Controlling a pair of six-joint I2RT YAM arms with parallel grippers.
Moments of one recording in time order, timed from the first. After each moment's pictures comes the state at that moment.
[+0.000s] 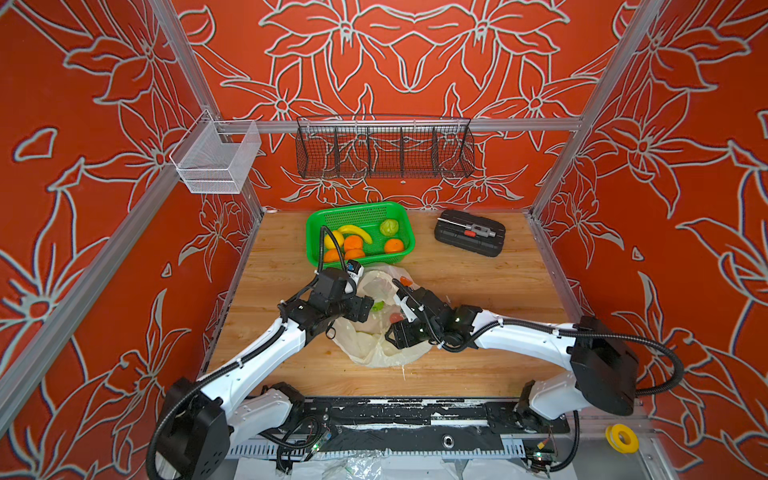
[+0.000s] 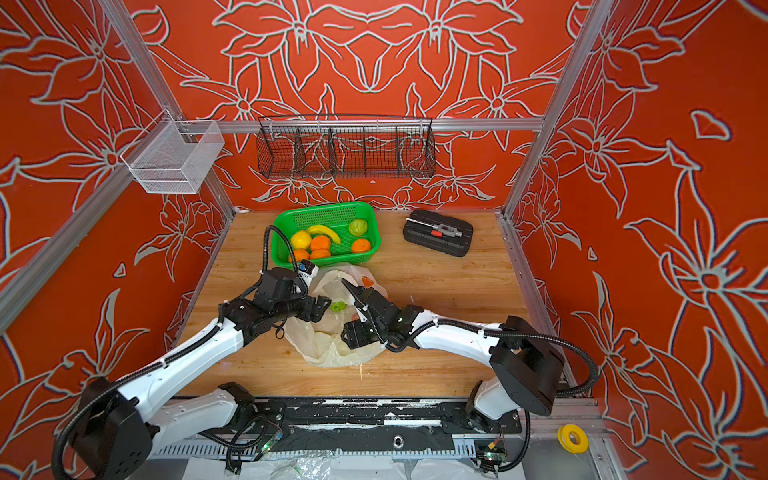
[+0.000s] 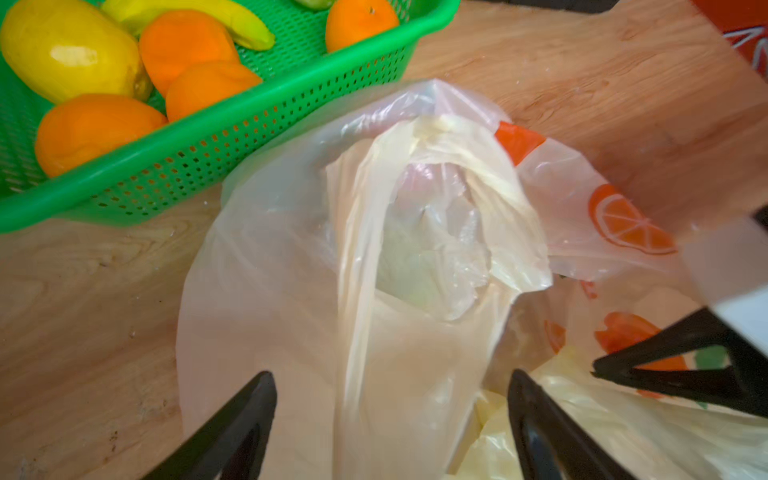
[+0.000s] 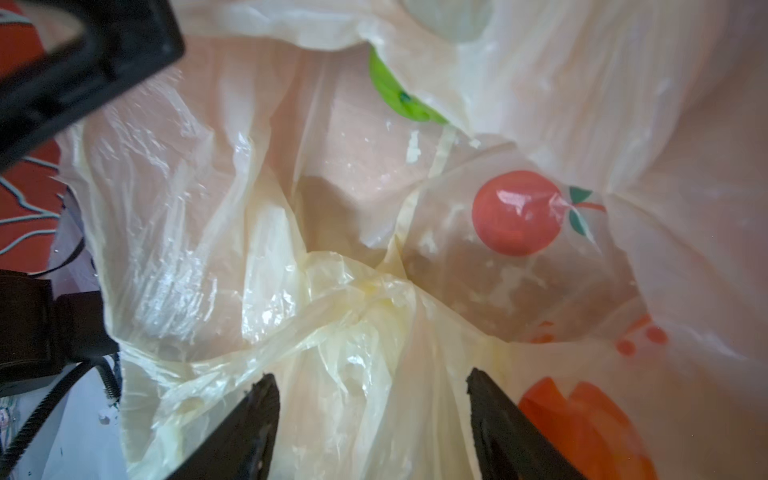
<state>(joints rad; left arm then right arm) -0.46 1.14 0.73 -0.38 0.02 -0.13 0.97 1.48 0.86 -0.27 -0.15 0.63</state>
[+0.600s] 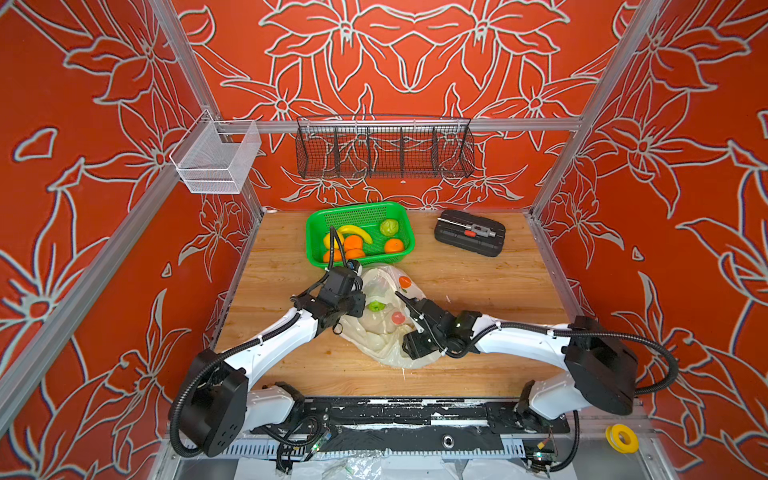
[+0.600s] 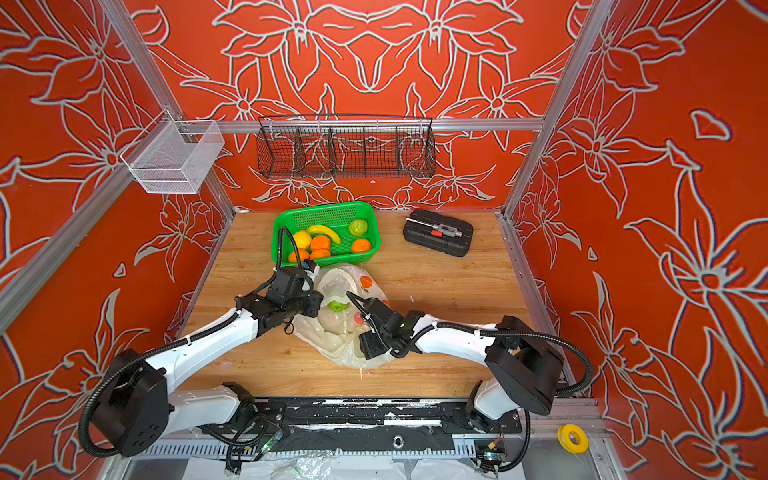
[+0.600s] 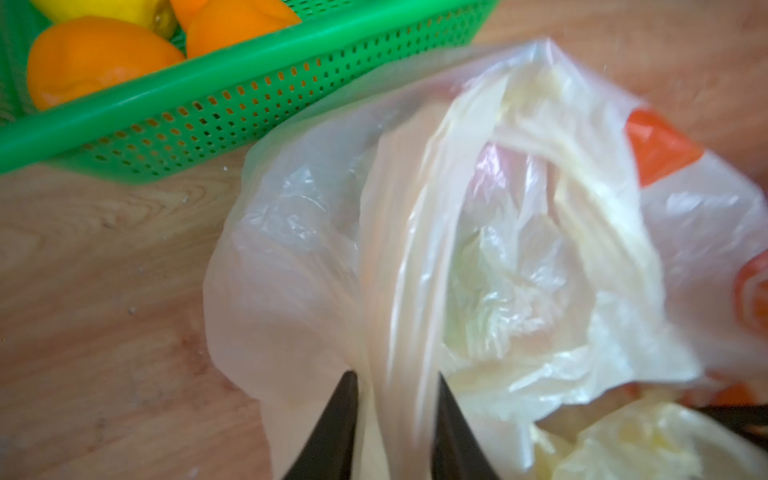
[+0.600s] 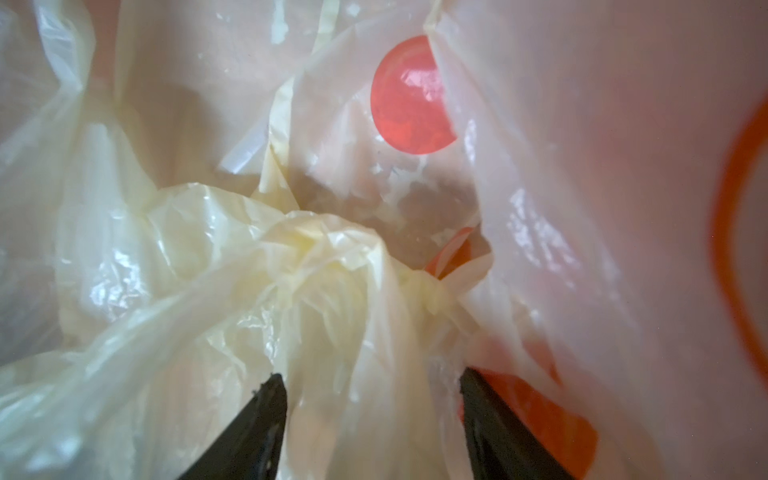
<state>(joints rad) -0.46 1.24 0.75 -0.32 -0.04 -0.25 0.97 1.47 0.79 -0.41 -0.04 0.56</state>
